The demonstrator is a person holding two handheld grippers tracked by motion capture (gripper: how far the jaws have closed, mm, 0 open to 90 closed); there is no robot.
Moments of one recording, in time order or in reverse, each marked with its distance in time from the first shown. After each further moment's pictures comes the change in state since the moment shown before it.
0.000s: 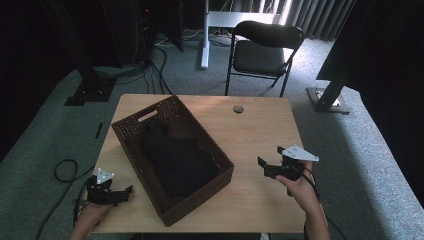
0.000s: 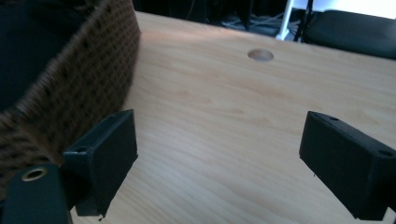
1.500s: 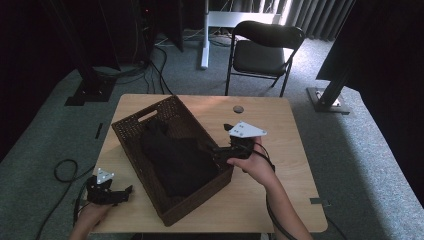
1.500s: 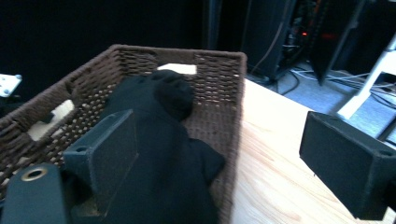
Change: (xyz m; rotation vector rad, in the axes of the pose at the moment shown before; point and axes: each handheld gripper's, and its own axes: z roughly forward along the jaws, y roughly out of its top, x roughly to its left) left arm 0.000 0.000 0.000 0.000 0.000 0.000; right arm 0.110 0.096 0.066 -0.104 0.272 -0.169
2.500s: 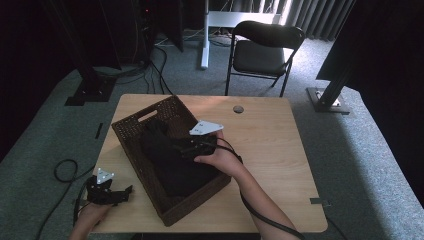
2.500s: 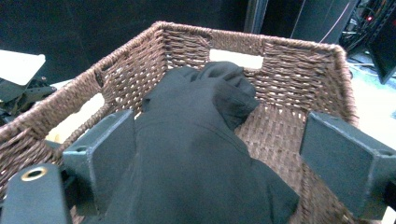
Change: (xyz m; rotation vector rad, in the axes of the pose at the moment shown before) left arm 0.000 0.000 0.000 -0.001 0.000 0.000; right arm 0.040 0.006 0.088 0.098 0.136 -0.063
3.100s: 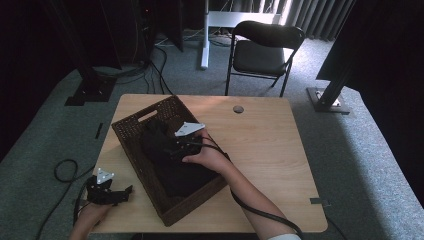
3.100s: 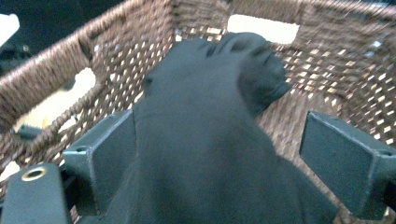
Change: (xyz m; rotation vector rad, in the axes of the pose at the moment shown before) left arm 0.000 0.000 0.000 0.003 -0.001 0.001; right arm 0.008 -0.005 0.050 0.131 0.040 -0.025
